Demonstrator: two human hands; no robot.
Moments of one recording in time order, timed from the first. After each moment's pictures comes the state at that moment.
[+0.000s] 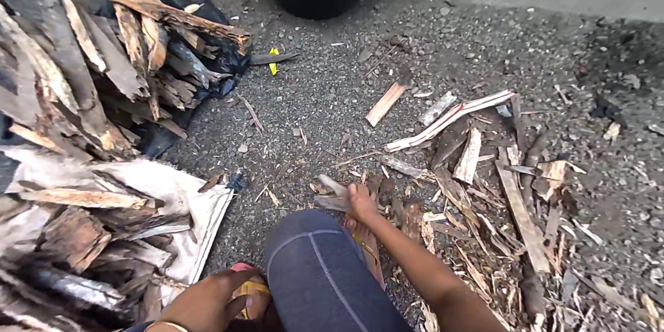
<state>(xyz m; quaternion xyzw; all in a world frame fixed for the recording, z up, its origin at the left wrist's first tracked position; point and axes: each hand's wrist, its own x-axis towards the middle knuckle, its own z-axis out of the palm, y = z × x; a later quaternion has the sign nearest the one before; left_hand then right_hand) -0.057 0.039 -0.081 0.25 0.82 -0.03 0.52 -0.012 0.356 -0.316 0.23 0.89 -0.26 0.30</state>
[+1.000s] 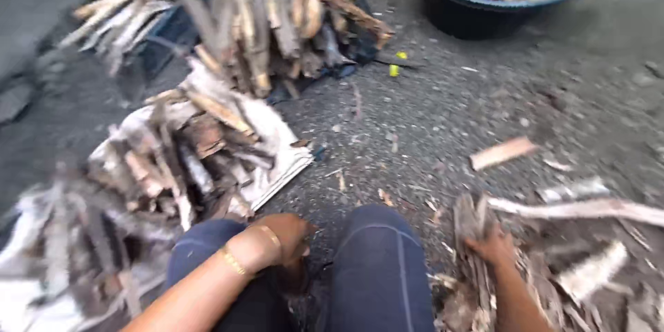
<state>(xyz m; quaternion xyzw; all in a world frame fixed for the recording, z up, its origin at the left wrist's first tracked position) -0.052 0.022 -0.059 0.17 0.83 -0.02 0.53 0.015 0.495 -0.346 0.34 0.88 -0.24 0.21</state>
